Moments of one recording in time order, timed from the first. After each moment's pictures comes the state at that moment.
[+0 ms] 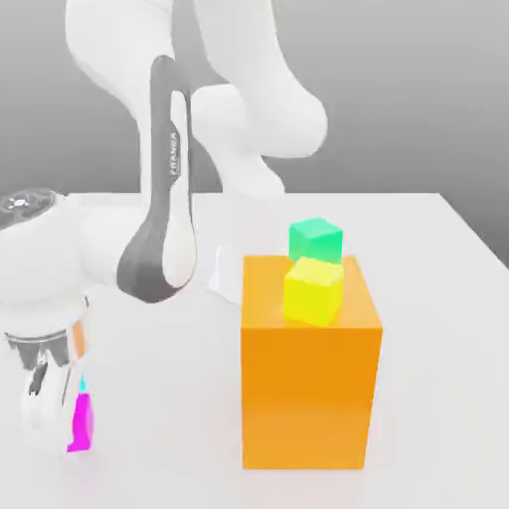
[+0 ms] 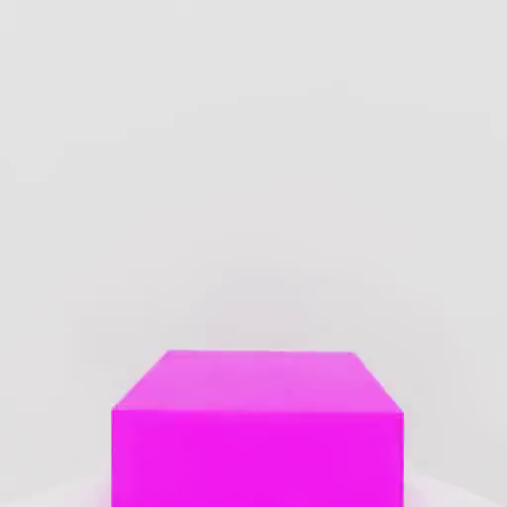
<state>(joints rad) -0.52 0.24 0.00 -2.50 -0.01 2.73 1.74</state>
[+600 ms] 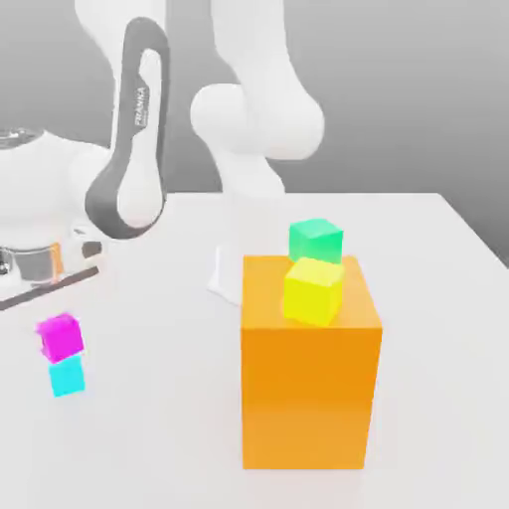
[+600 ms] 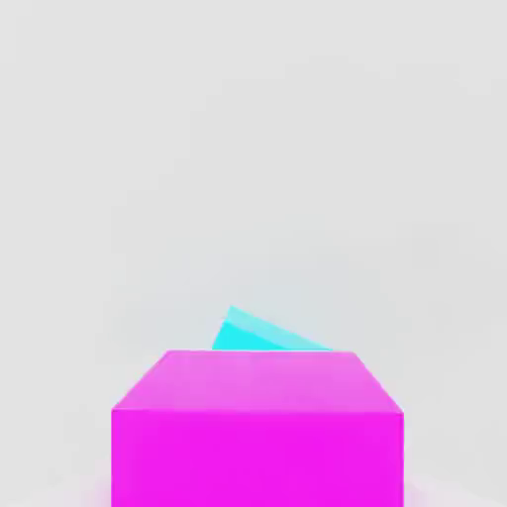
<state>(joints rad) -0.67 0.15 -0.10 -2.72 0.06 2.87 2.31</state>
